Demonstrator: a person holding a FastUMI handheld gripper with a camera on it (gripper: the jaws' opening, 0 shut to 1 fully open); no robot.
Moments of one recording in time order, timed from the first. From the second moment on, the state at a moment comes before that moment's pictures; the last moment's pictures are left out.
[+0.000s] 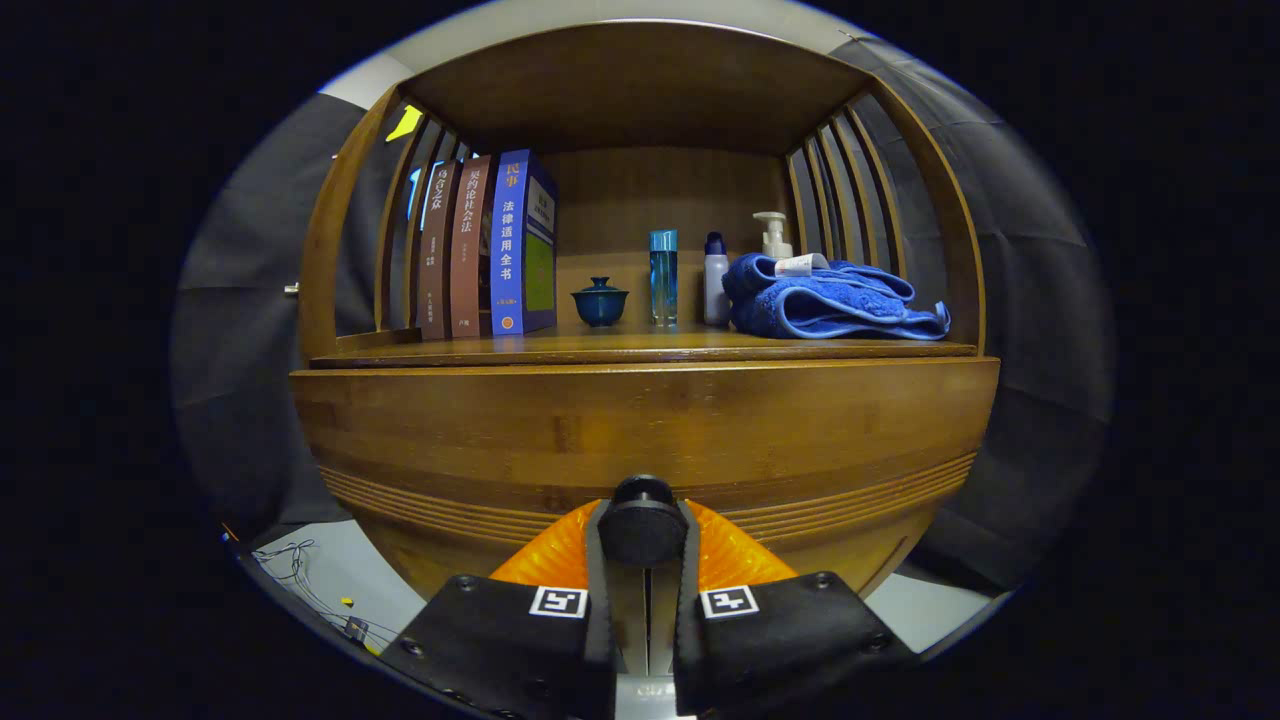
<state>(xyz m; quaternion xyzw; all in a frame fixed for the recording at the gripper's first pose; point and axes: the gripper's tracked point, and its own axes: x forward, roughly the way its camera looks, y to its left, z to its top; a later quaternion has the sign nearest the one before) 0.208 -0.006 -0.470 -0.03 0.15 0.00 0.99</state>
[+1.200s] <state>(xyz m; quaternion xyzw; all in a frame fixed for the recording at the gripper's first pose) 0.050 -0.018 -0.452 -0.02 0.18 0.02 0.98</state>
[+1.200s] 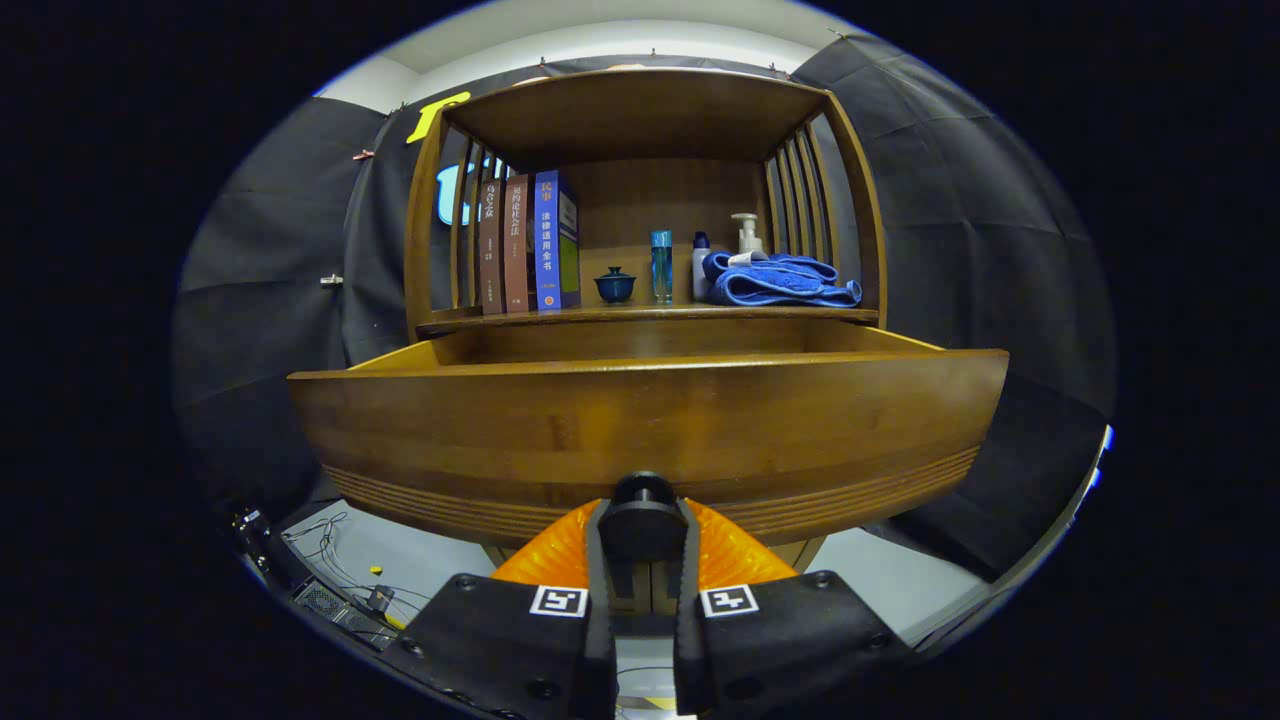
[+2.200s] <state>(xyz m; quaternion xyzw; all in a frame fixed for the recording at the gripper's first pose) 0.036 0.003 -0.338 -0.02 0.15 0.06 0.99</state>
